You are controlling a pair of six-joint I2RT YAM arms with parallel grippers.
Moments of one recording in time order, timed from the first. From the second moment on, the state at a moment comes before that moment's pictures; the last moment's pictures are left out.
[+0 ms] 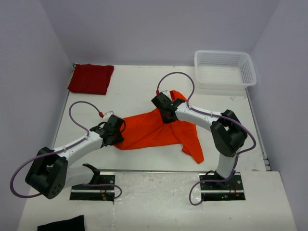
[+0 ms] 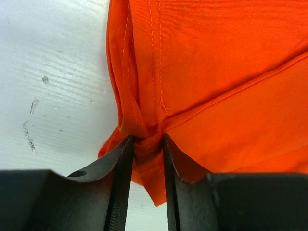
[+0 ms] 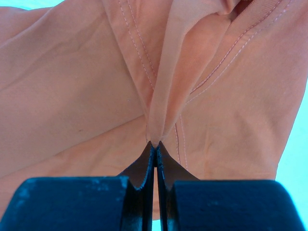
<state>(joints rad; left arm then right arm) -0.51 1.21 0.54 -0.45 -0.28 -0.83 0.77 1.84 1.32 -0.63 0.37 0.43</state>
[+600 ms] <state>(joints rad) -0.50 1.14 0.56 -0.50 -0.26 -0.84 0.77 1.85 1.32 -0.63 0.37 0.43</state>
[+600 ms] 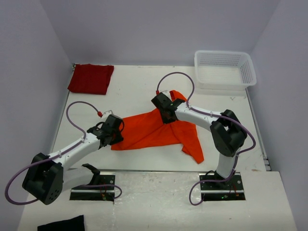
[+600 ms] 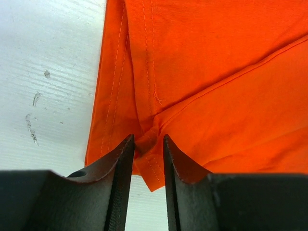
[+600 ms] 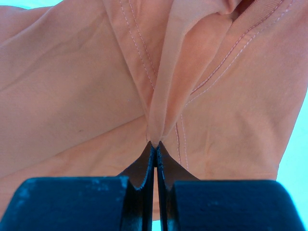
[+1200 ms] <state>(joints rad) -0.50 1.06 0.57 -0.53 -0.24 -0.83 0.77 1.84 1.33 -0.66 0.38 0.43</state>
